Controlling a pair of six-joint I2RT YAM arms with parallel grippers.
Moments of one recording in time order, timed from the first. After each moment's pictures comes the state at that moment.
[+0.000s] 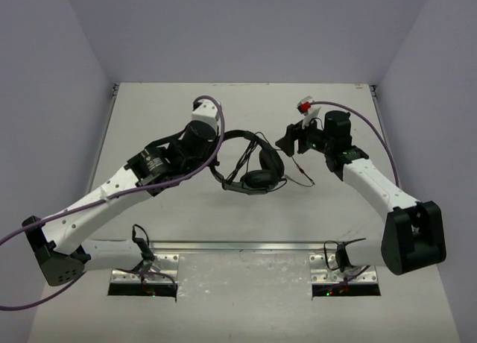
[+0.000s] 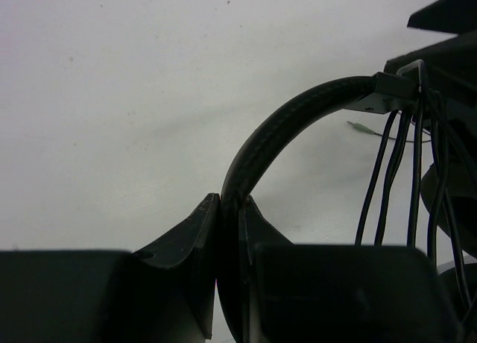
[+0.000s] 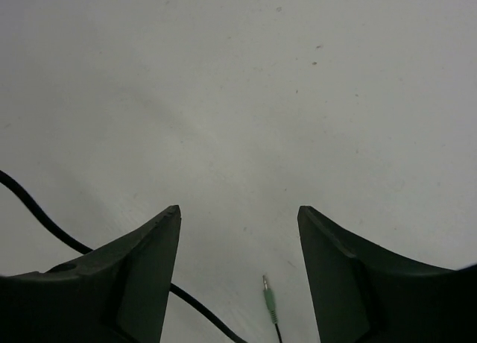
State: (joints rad) left arm -0.85 1.18 1.26 -0.69 -0.48 -0.40; right arm 0.26 1.34 0.85 0.07 -0.46 -0.07
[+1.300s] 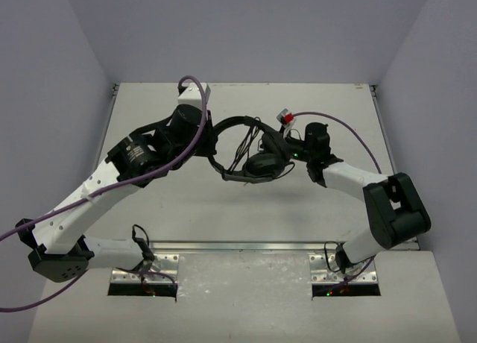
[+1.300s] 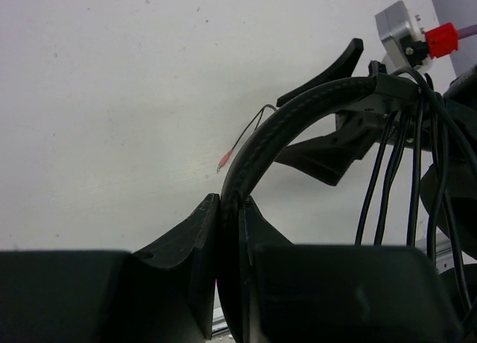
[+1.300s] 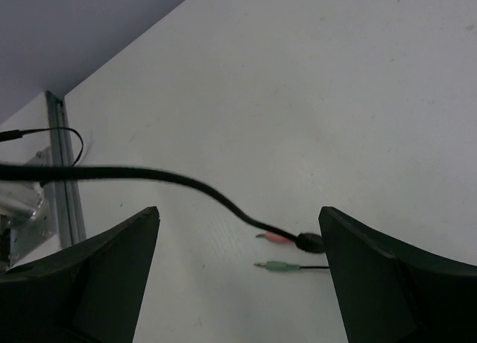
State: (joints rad) left arm -0.85 1.22 1.57 -0.92 -0.46 -0.55; right arm 0.34 1.51 0.67 0.59 -0.76 0.22
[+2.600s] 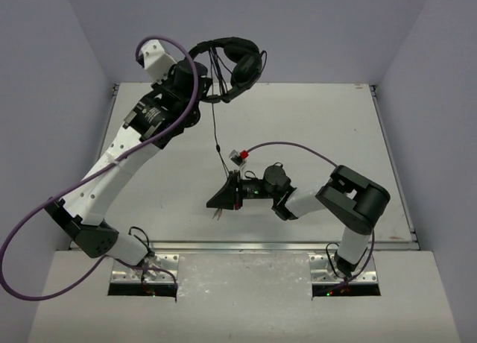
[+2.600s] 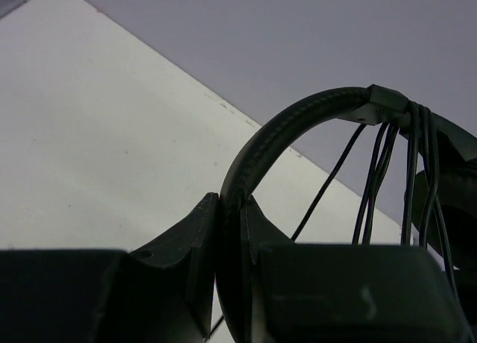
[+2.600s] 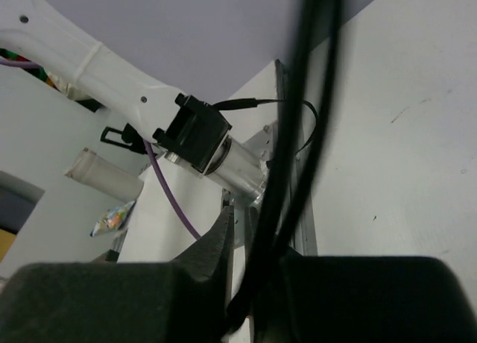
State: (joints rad) left arm -0.65 1.45 1.80 -0.77 -0.91 -0.88; right arm 0.85 1.79 0.57 1.30 -0.71 0.82
